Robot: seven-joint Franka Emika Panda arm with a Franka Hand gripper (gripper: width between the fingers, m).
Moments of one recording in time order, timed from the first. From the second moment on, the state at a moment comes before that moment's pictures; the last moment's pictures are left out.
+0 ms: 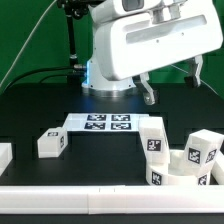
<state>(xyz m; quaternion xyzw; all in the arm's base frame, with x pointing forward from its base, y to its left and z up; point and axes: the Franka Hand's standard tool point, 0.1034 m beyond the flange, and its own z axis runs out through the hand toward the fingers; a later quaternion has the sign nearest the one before) 0.592 0.059 0.136 -0.96 -0.26 -0.10 0.10</state>
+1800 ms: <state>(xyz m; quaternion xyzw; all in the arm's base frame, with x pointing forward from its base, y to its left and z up) 0.598 0.070 0.121 -0.89 -0.45 -0.07 -0.01</state>
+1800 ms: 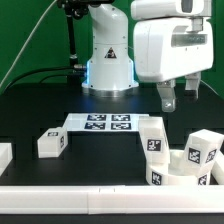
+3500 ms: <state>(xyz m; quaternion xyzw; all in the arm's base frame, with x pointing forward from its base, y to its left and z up) 0.599 0.041 0.088 -0.82 -0.57 -0.01 0.02</state>
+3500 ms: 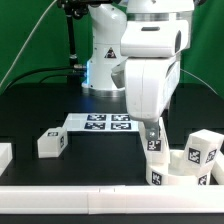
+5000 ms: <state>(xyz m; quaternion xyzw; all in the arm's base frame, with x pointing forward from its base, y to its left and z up) 0.627 0.045 0.085 -0.98 -0.17 -0.06 0.10</state>
